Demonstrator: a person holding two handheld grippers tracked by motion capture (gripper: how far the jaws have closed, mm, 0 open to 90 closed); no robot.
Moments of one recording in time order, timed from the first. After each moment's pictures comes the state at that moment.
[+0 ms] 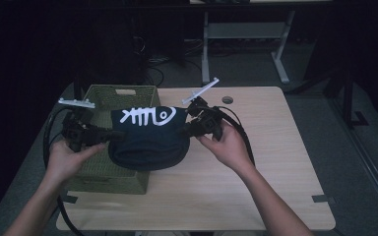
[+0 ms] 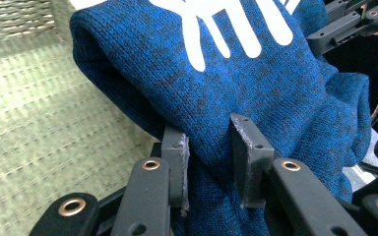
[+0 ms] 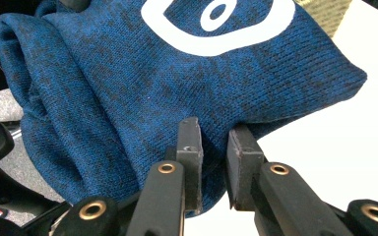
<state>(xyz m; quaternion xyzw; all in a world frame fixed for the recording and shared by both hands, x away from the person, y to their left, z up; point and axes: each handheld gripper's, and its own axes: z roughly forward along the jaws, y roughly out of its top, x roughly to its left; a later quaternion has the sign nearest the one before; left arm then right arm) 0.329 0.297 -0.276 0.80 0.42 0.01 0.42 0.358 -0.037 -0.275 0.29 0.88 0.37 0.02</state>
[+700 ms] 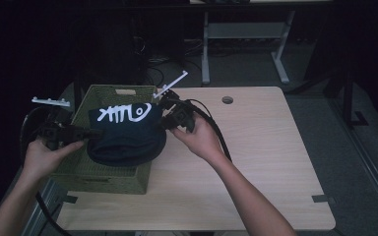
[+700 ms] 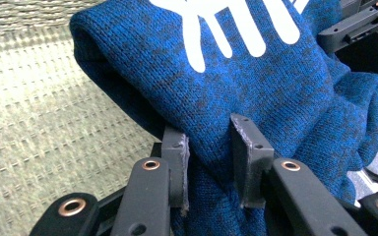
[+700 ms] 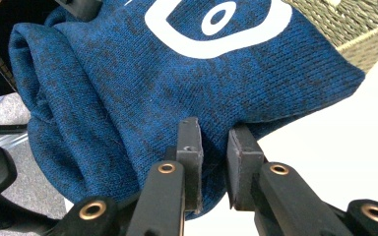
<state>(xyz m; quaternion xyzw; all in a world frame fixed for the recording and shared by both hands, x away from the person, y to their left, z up) 0.337 0.356 -0.281 0.79 0.45 0.02 0.41 0.380 0.026 -0.272 0.26 0.89 0.38 0.01</state>
